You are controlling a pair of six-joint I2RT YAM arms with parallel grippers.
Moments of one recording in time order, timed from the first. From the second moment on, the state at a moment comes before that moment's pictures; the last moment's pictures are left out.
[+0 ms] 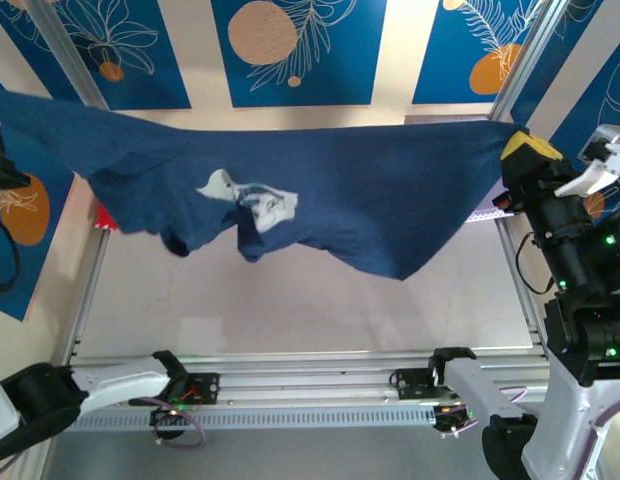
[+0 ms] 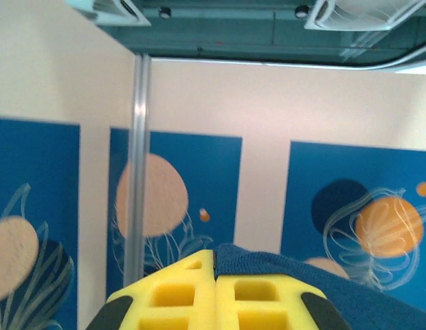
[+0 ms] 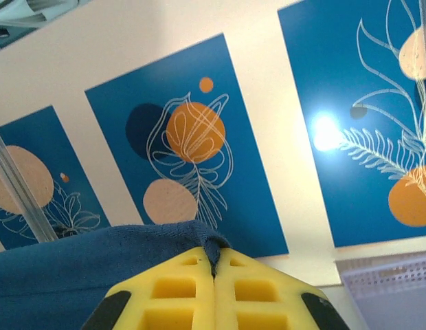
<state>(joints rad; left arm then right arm) -0.79 1.11 2.33 -0.64 -0.85 0.39 0.01 0.87 1.84 -0.79 -0.15 0.35</state>
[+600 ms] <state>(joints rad) -0.20 1.94 2.54 -0.78 -0.48 0.26 0.05 1.44 1.74 -0.57 -0.03 0.24</state>
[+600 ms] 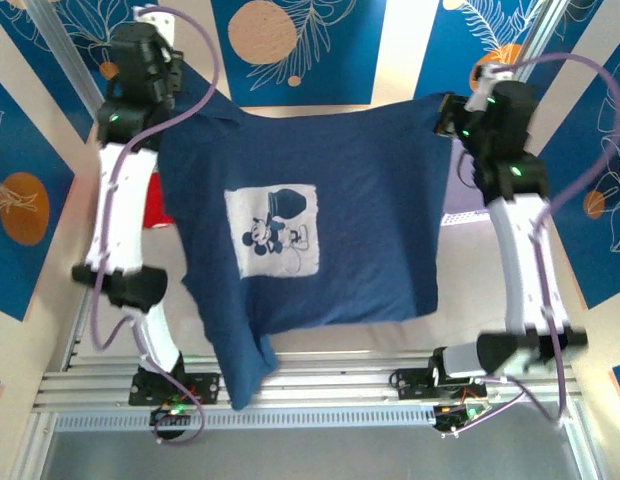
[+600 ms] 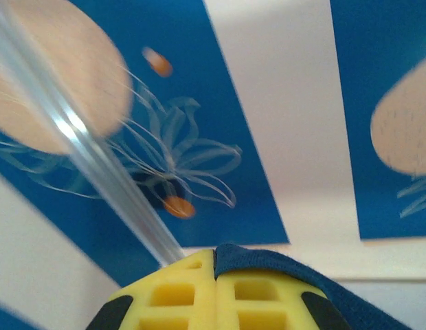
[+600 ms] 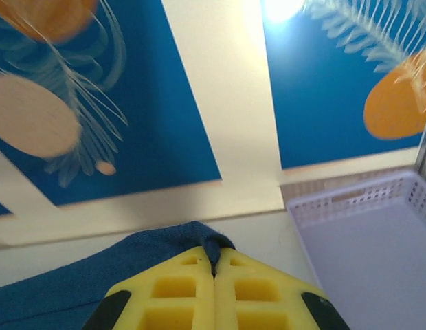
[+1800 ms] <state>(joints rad) -0.21 1.91 1.24 -0.43 0.09 -0.36 0.13 2.07 1.45 -0.63 -0.38 0.45</state>
